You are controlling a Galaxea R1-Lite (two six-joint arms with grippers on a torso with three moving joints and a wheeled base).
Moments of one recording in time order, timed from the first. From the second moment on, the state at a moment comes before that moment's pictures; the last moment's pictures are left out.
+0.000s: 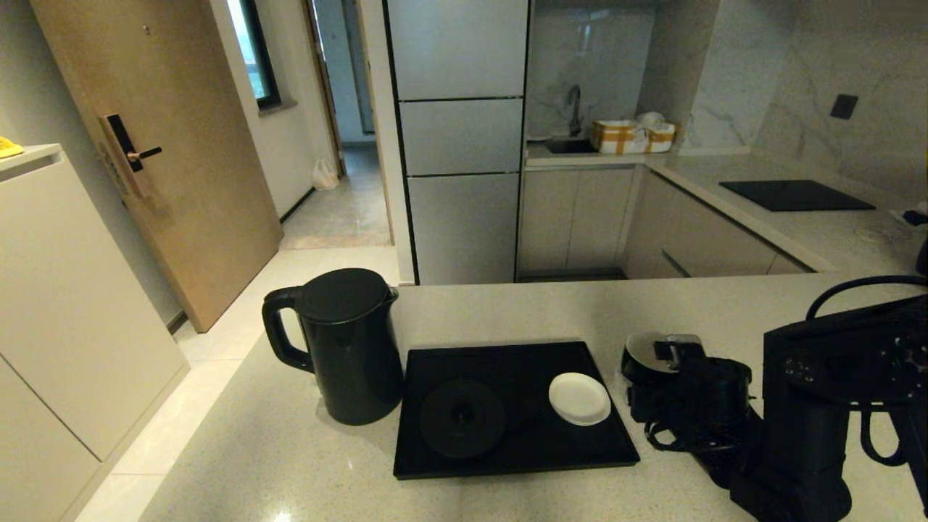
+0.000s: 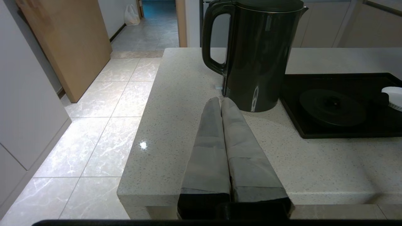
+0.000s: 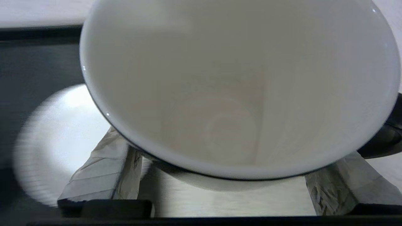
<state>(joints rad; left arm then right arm) 0.00 0.00 0.00 -0.03 0.00 -0.01 0.33 2.35 -0.43 -1.52 -0.35 0.09</state>
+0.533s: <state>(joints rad) 0.00 0.00 0.00 -0.03 0.00 -0.01 0.46 2.34 -0.46 -1.52 -0.38 0.08</state>
